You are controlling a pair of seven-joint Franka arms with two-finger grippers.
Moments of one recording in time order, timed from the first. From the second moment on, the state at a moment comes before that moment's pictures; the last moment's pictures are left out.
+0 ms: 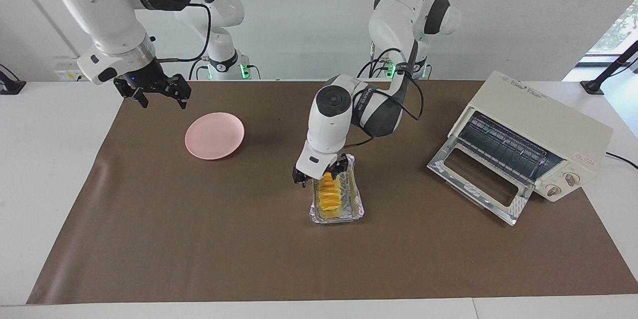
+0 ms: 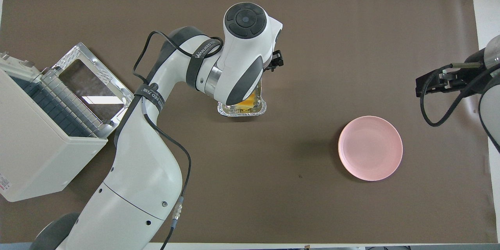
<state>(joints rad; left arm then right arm) -0.68 0.78 0.02 -1.05 -0.08 1.88 -0.82 -0.02 0.02 0.04 -1.62 -0.03 1.55 0.06</state>
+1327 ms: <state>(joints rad) -0.72 0.82 0.03 -1.10 -0.08 1.92 -0.84 -0.02 0.01 0.04 -1.62 0.00 1.55 0.06</state>
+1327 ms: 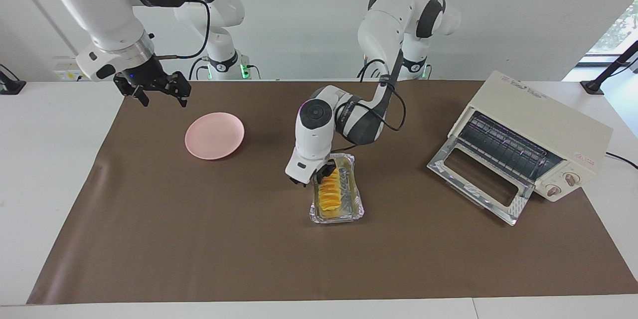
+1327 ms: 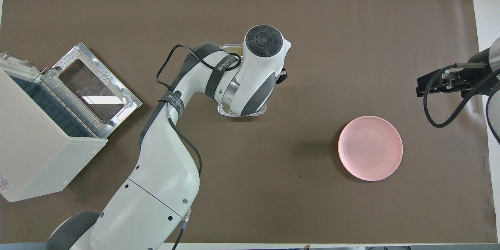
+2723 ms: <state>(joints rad) -0.71 0.81 0.06 -1.15 -0.08 1.94 -0.85 -0.02 0.01 0.04 -1.62 0.00 1.55 0.06</state>
